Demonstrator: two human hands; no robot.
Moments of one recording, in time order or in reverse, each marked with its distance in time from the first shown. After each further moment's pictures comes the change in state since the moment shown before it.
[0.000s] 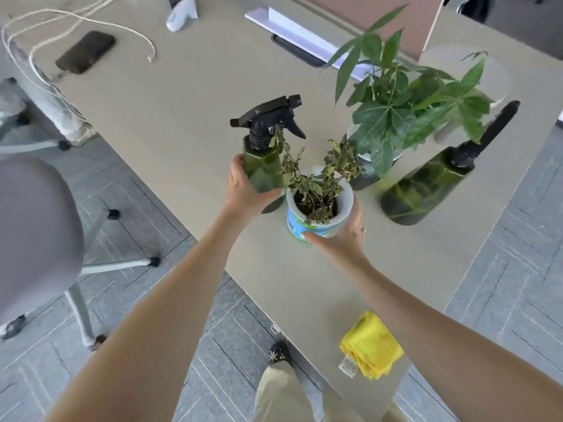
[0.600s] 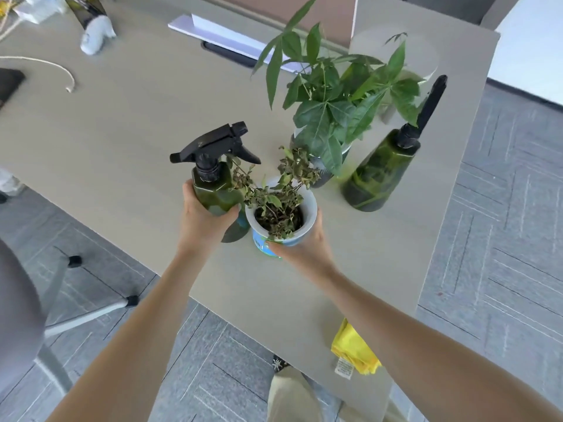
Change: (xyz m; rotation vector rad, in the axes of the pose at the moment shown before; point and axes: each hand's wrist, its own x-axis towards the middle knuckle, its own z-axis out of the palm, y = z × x) left_hand -0.015 0.022 0.000 -0.084 0.030 0.053; right_hand -0.011 -0.015 0.004 0.327 -0.009 -0.020
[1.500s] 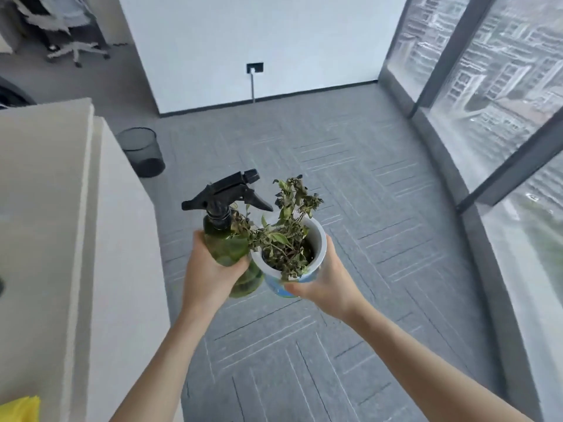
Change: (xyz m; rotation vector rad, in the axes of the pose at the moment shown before) left_hand -0.486 0.167 0.344 0.024 -0.887 0.552; right_hand -0.440 0.091 -0.476 -0.049 0.759 0.056
